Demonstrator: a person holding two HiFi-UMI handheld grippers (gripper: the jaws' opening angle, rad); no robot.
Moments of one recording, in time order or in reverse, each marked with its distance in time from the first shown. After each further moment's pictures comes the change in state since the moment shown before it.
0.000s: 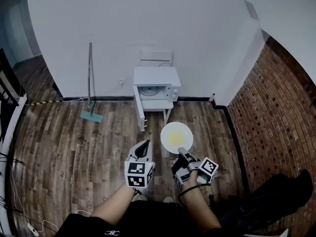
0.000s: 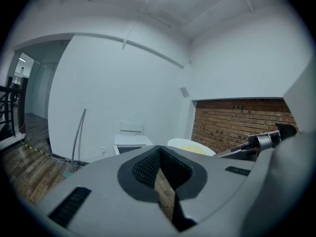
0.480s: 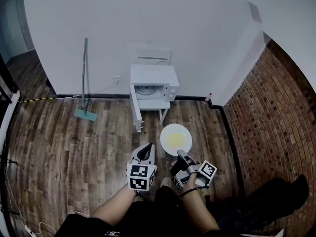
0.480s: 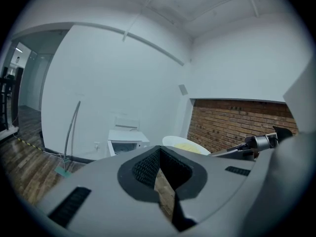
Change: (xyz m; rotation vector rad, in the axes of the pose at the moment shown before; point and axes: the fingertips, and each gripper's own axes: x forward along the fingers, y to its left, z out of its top) left arm 0.034 0.014 -0.012 -0.034 0.040 -0.066; right arm 0.034 -0.007 0.000 0.038 -0.017 -0.003
